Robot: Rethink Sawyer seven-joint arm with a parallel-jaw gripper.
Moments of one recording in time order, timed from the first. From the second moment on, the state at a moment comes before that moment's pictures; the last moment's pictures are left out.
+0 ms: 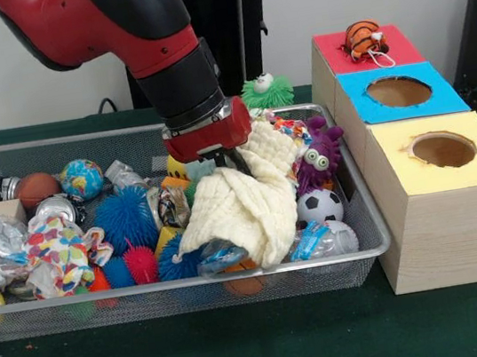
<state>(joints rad) -0.81 -0.44 0.48 1.94 -0.06 0.12 1.55</state>
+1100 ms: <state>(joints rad) -0.67 -0.62 0.30 1.95 -0.05 0.34 1.55</state>
